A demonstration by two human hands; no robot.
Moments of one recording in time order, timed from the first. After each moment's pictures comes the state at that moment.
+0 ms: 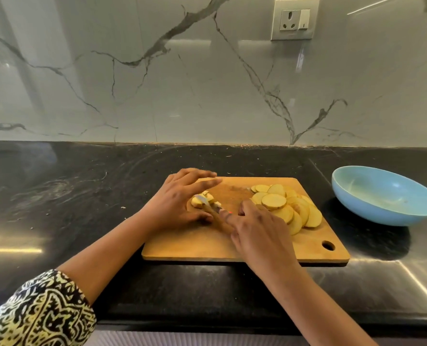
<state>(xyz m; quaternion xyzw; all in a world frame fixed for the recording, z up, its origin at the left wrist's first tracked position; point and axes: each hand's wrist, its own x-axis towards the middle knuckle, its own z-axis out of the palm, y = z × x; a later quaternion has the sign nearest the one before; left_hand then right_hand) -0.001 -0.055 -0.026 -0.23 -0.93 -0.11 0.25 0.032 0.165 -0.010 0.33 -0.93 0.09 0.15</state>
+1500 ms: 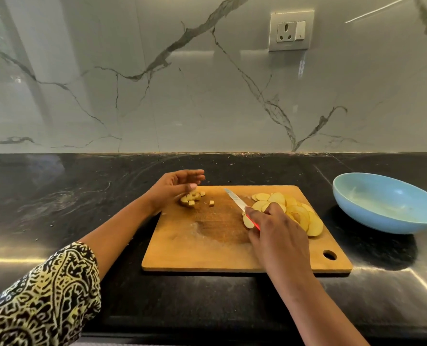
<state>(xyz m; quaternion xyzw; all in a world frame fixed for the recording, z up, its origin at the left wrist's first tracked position) -0.047 -0.086 -0.016 -0.07 -0.81 -0.58 0.04 0.018 0.179 -0.015 0.18 -0.96 0.17 0.17</state>
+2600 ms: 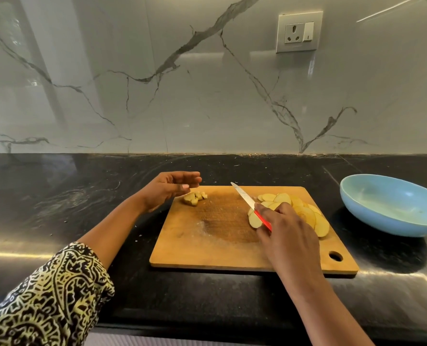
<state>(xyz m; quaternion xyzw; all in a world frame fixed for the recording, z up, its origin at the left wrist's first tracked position) -0.035 -0.113 -0.012 -0.09 -0.80 -0.59 0.01 0.023 0.186 -0.011 0.16 -0.95 0.19 0.17</state>
